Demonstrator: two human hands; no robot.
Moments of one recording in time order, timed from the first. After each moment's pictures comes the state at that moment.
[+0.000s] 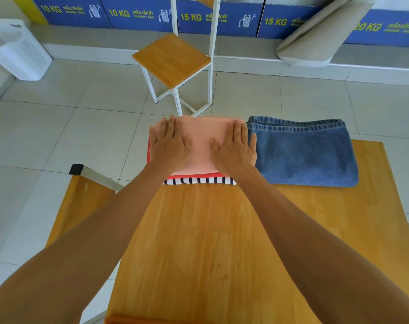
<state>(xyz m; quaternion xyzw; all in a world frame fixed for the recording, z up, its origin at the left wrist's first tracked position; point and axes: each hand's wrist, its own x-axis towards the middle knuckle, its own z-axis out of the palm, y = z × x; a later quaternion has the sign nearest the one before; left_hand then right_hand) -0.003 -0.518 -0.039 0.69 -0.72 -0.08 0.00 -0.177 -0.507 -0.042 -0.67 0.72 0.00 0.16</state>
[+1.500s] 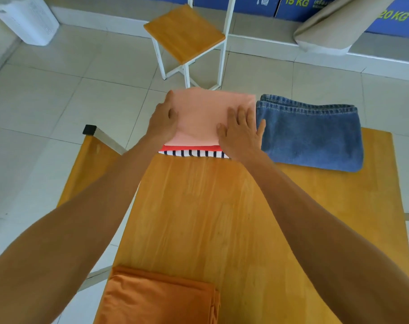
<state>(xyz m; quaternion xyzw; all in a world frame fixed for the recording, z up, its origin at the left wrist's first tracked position) 0.027 -0.492 -0.024 0.74 -0.57 -0.31 0.18 -0.174 -0.476 -0.029 -0.71 0.68 0.00 0.18</state>
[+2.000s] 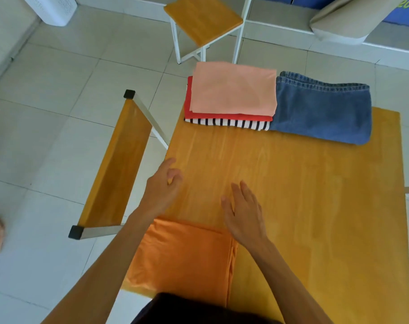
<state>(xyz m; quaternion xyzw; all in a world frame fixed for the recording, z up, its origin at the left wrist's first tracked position) 0.062 -0.226 -0.007 0.73 -0.48 -0.42 0.23 -0.158 -0.196 -0.022 -0.66 0.67 -0.02 0.33</state>
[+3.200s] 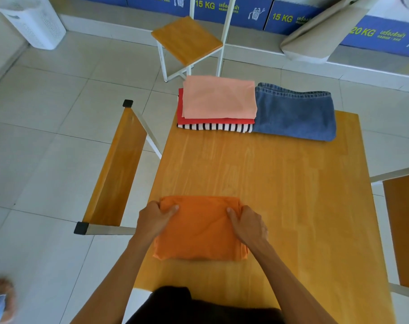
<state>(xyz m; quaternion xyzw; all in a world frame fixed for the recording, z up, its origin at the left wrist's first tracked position) 0.067 -0.157 -0.036 0.81 -0.40 -0.42 0.06 -0.183 -0.156 -0.046 -0.52 0.79 0.03 0.33</state>
